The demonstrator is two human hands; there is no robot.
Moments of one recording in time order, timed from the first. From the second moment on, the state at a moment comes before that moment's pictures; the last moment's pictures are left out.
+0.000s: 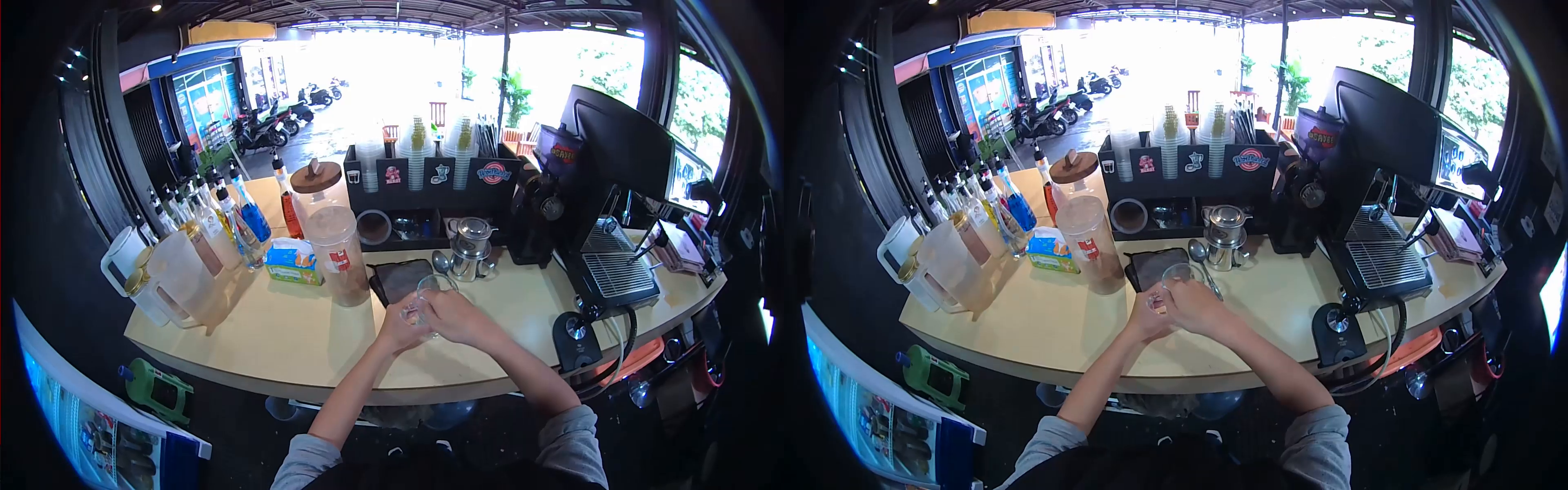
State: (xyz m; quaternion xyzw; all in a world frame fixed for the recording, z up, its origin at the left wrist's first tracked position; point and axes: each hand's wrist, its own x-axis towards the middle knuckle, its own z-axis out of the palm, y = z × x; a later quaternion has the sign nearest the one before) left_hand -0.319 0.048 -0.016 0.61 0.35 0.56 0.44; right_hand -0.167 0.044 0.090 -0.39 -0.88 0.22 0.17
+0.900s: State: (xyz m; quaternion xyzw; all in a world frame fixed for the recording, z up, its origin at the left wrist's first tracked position) left_hand -0.320 0.055 -0.045 0.58 0.31 0.54 0.53; right_hand -0.161 0.047 0.076 -0.33 -0.86 0.19 0.35
